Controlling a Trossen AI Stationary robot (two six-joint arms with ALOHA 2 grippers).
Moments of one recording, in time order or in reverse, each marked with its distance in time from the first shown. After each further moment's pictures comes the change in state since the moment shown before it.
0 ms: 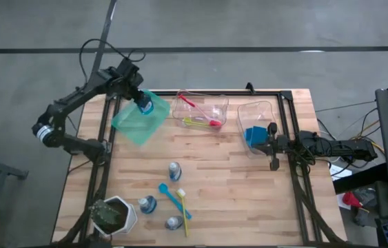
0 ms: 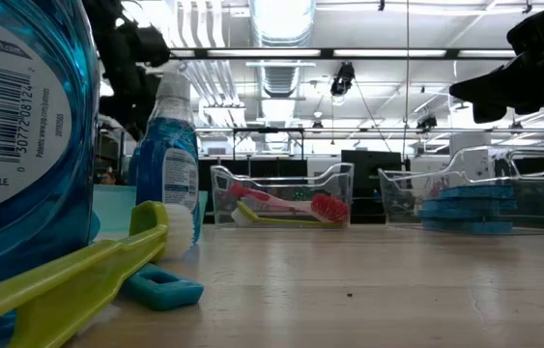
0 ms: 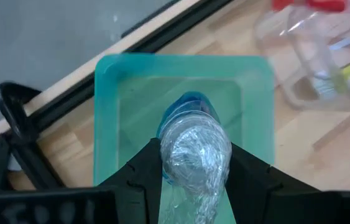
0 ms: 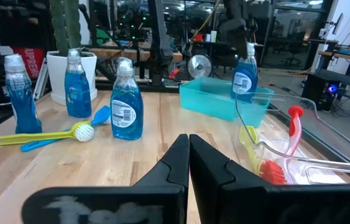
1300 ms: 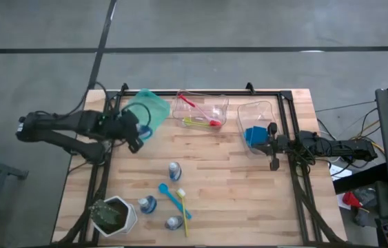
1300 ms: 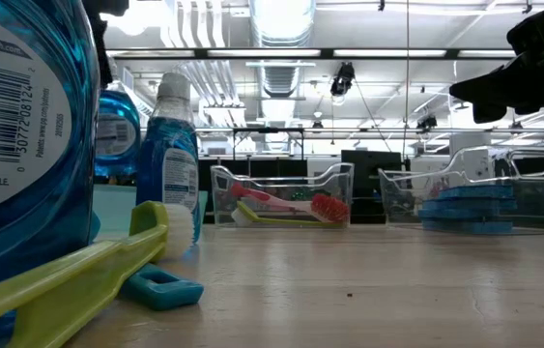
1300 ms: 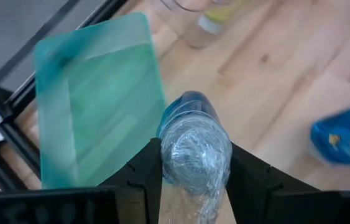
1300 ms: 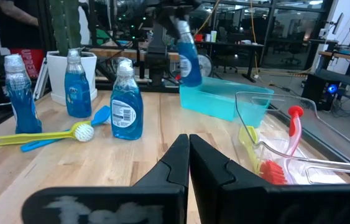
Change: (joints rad) left arm -0.987 -0.321 -0.063 -0.323 -0.478 -0.626; right arm 0.000 0.000 0.000 0.000 0.000 0.000
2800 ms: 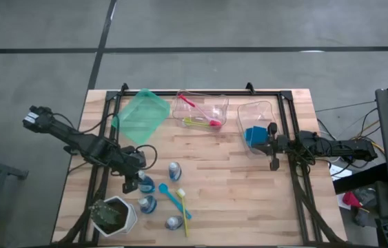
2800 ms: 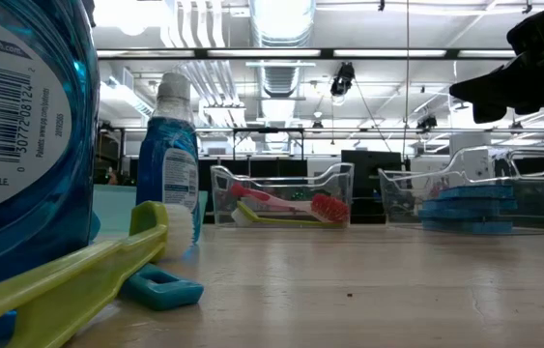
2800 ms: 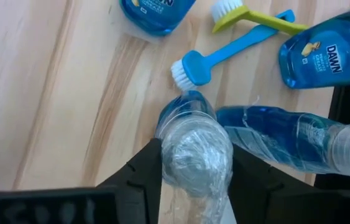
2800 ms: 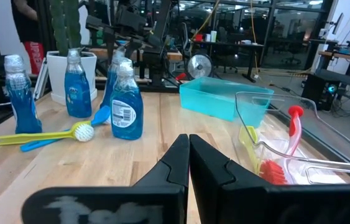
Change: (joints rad) left arm -0.370 0.036 -0.265 0.365 0.473 -0.076; right arm 0.000 0.000 0.000 0.000 0.000 0.000
